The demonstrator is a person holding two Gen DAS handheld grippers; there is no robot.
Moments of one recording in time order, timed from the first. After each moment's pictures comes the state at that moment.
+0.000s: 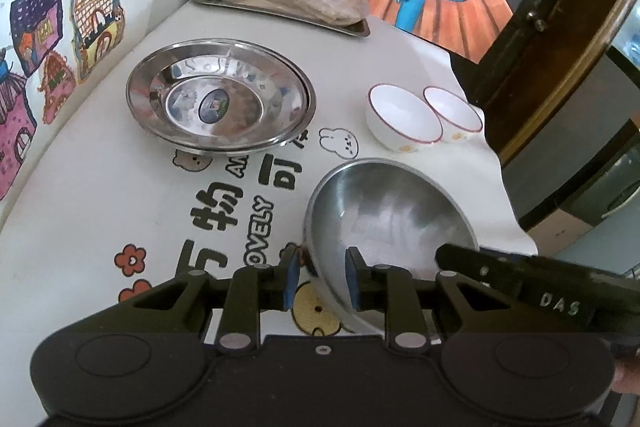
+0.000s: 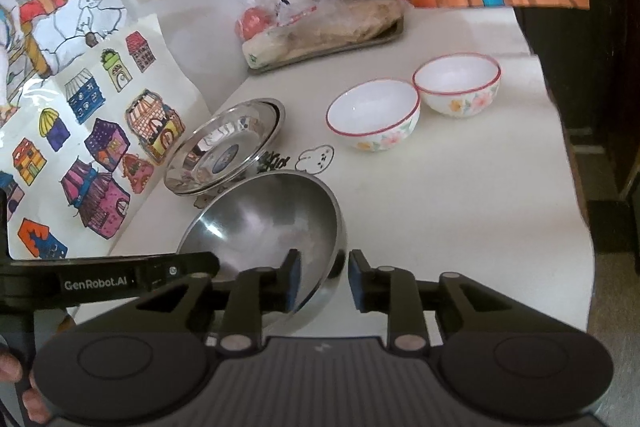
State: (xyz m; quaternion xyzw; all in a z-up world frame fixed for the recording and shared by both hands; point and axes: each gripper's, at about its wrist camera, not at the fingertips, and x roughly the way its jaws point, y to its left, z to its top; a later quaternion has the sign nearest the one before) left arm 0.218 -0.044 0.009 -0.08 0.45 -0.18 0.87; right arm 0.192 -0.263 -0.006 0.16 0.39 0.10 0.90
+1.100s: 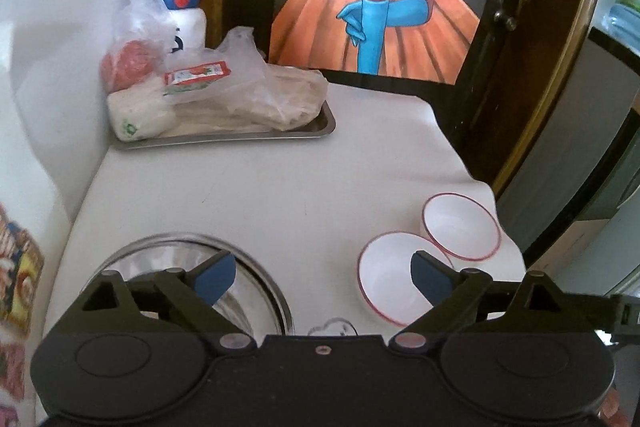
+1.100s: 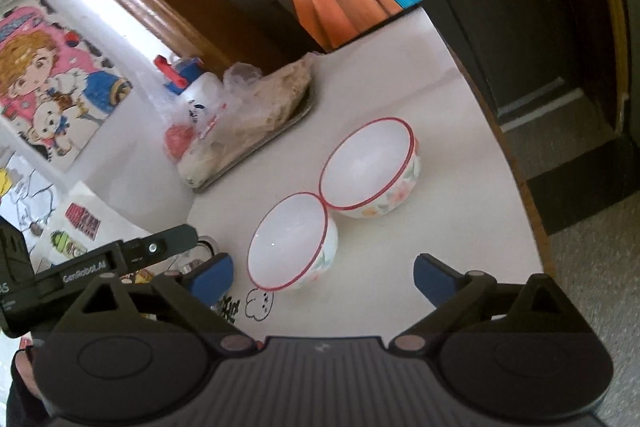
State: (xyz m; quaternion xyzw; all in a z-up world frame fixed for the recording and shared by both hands) left arm 0.370 -0.107 0.048 0.02 0.39 -0.24 0.89; right arm 0.272 -0.356 -0.019 0.36 0.35 0.03 0.87
